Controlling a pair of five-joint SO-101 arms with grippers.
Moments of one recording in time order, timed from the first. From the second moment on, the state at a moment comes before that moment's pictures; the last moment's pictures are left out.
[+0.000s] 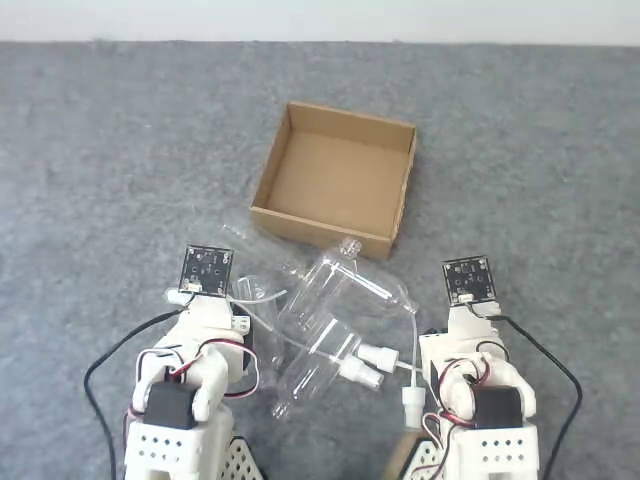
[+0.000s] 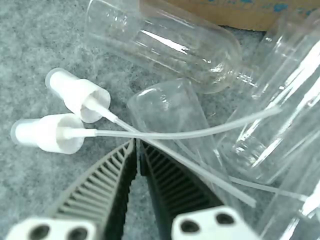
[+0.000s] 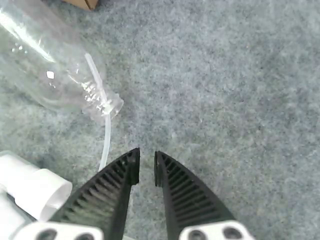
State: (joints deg) left arm 2.3 -103.3 97.1 72.5 6.9; right arm -6.2 -103.1 94.9 74.8 4.5
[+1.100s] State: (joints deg) left arm 2.3 -103.3 97.1 72.5 6.9; right arm -7.9 -103.1 94.9 74.8 4.5
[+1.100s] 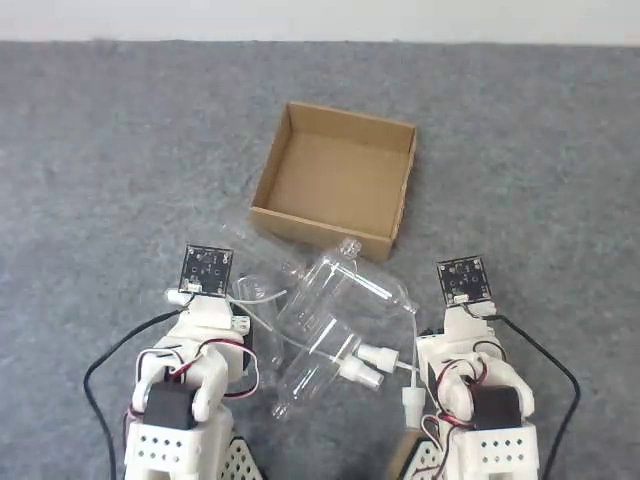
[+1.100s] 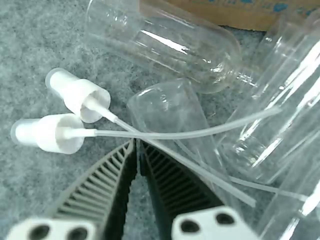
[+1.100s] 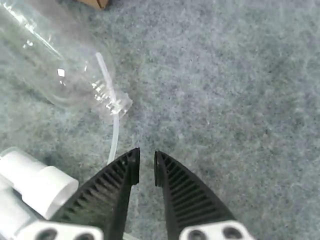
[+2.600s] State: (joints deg) left arm 2.3 -103.3 97.1 72.5 6.9; right arm -14.9 -88.8 37.0 81.1 0.6
